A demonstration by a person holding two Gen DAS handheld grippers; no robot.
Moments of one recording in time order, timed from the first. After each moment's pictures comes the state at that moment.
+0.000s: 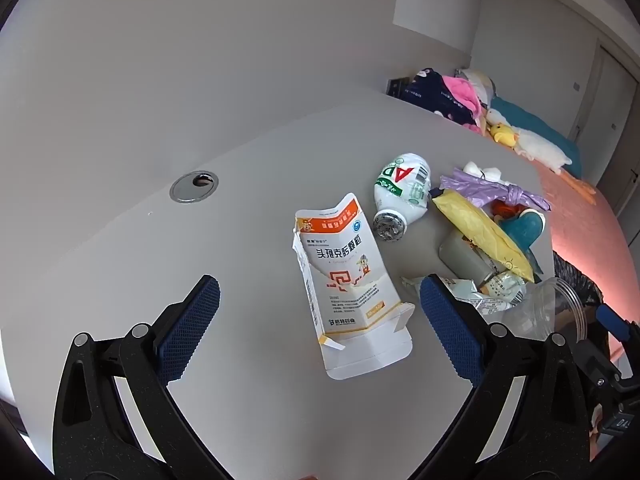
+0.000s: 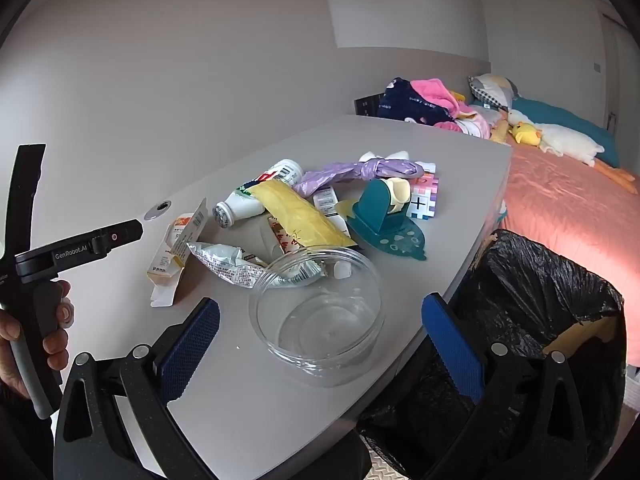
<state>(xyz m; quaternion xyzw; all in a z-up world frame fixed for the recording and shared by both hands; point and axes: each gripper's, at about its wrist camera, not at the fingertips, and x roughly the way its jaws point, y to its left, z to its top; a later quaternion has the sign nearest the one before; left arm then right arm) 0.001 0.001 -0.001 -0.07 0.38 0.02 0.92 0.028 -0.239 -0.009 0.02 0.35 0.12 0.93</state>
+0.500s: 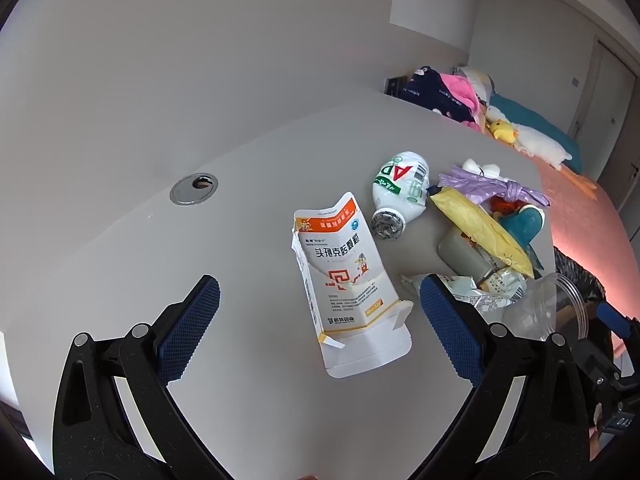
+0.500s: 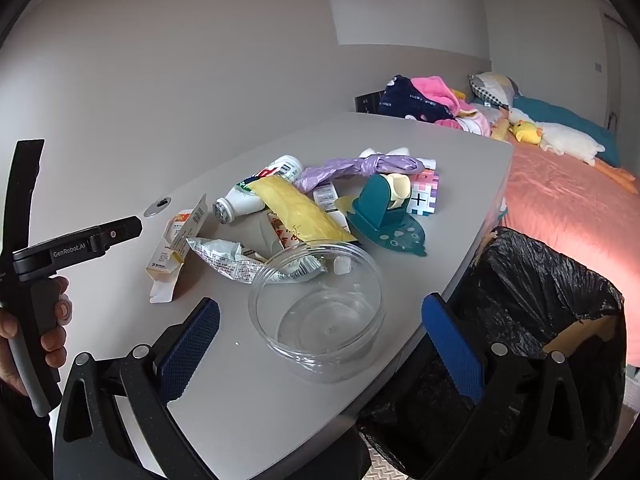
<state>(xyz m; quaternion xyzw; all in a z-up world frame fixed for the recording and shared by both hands) 0.000 -0.001 0.001 -0.04 0.37 0.03 0.93 0.027 -0.241 -0.012 0.02 0.35 0.12 0.93</state>
